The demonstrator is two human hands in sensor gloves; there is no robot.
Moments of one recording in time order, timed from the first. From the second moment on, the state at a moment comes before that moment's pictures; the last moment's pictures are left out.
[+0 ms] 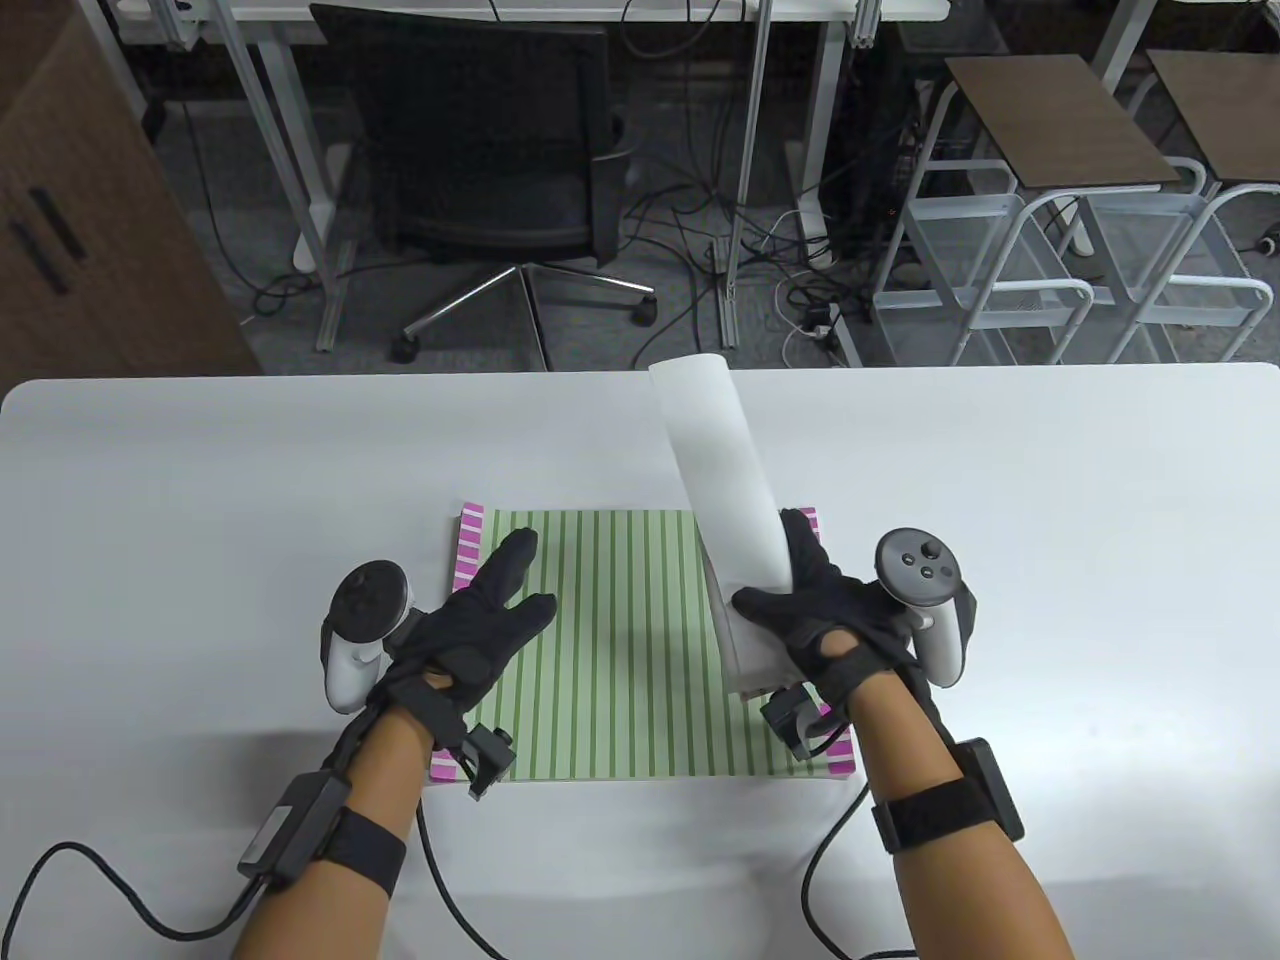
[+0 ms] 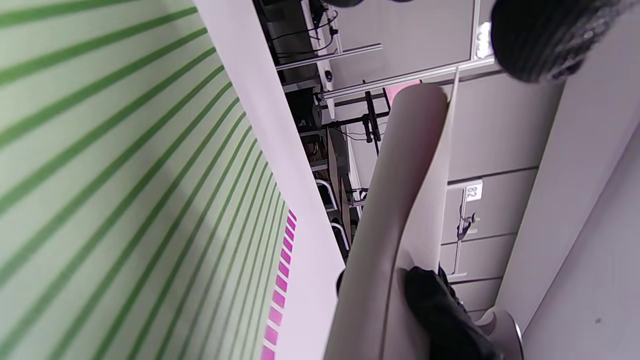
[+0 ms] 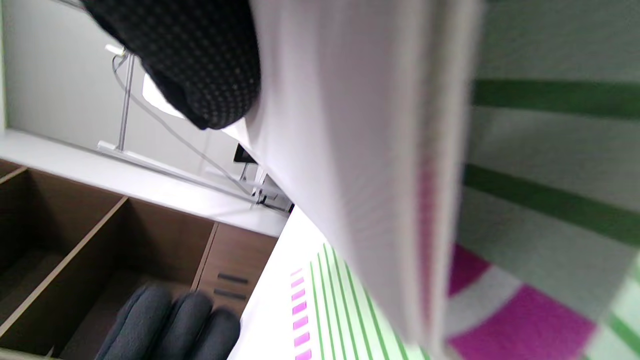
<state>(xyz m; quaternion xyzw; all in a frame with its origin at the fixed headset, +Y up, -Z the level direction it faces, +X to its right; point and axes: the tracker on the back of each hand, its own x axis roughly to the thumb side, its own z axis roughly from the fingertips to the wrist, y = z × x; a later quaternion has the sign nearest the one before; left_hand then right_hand) -0.204 -0.714 -0.342 -0.14 -0.14 0.64 0.74 0.160 -0.698 -0.358 0.03 0.13 0.80 0.59</state>
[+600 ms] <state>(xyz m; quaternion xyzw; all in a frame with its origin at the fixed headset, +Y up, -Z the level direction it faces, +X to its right) -0.156 -0.733 -0.335 -0.26 -0.16 0.72 0.62 0.086 -0.699 -0.334 0.19 0.25 0.68 0.66</state>
